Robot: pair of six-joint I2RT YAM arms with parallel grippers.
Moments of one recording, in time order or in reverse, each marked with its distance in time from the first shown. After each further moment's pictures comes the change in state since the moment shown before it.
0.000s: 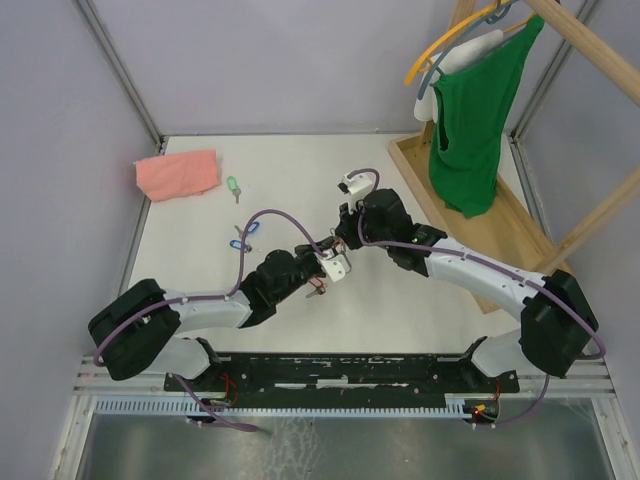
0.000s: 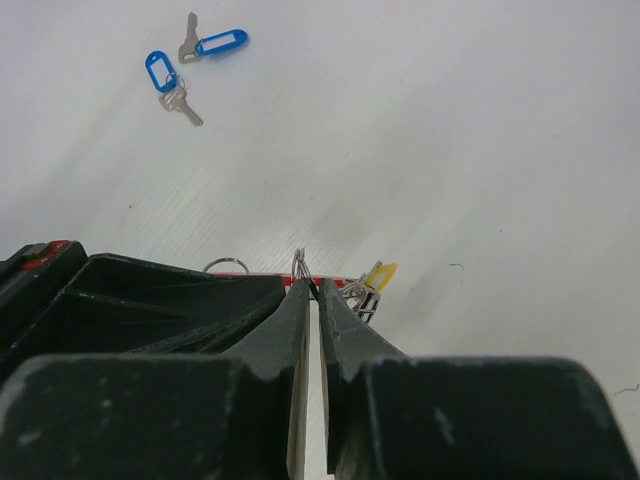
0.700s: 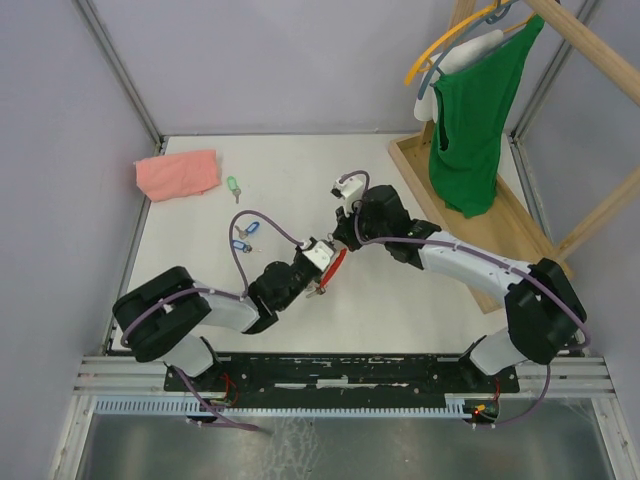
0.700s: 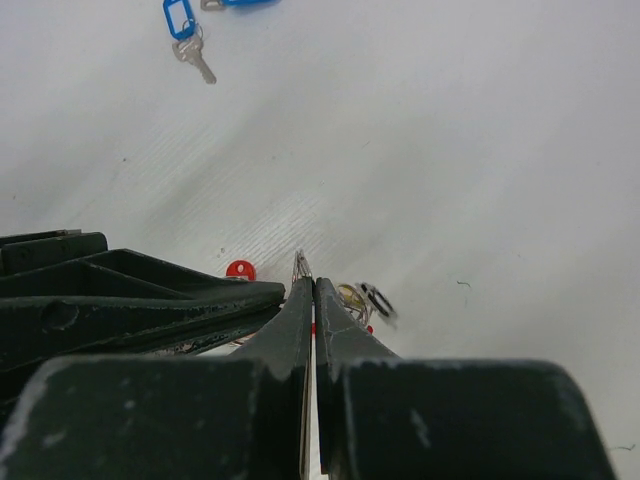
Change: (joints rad) left arm -0.019 0.132 -0.085 0.316 -0.131 -0.434; right arm -0.044 0.050 -0.020 0.046 -0.178 -0.138
